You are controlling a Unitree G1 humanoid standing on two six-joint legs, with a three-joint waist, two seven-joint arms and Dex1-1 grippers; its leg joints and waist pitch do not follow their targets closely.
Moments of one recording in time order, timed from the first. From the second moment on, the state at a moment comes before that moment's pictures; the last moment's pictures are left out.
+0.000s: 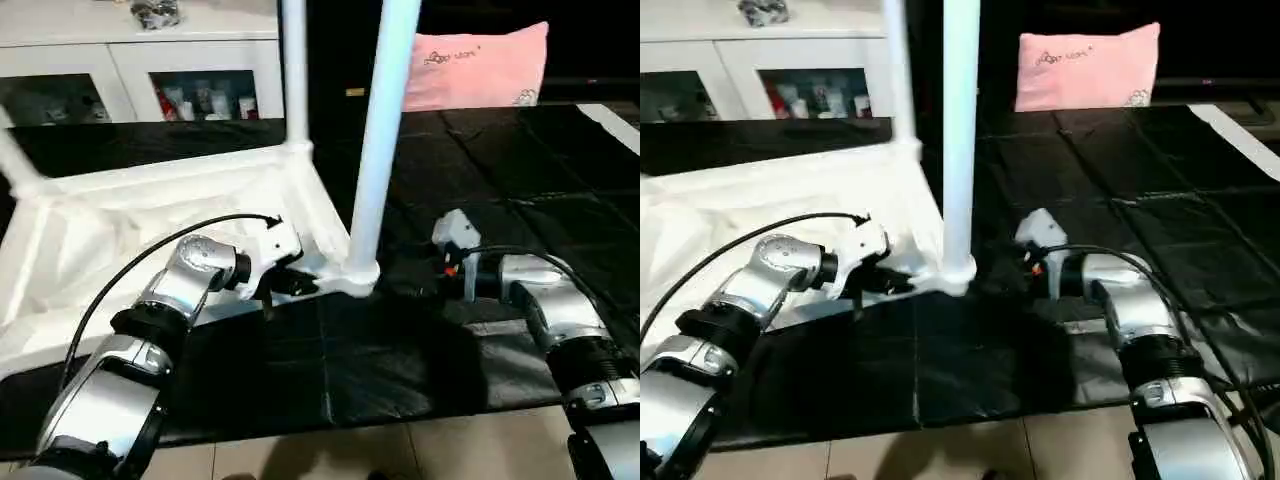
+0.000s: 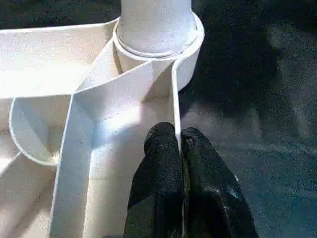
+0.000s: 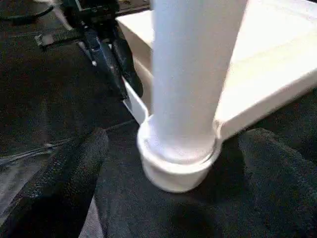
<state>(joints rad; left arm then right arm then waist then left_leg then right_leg) -0.74 0.36 -0.29 0.86 0.05 -0.05 -1.27 -0.58 -0.41 0.13 0.66 0.14 0.03 1.25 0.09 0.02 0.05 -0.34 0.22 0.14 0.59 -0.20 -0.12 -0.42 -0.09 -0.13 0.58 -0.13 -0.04</state>
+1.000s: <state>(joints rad) -0.74 0.38 -0.26 0.75 0.02 0.00 -1.25 -0.61 -0.27 0.12 0.73 0.08 -0.01 0.89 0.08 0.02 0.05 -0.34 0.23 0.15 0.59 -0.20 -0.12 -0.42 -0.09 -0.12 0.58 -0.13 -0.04</state>
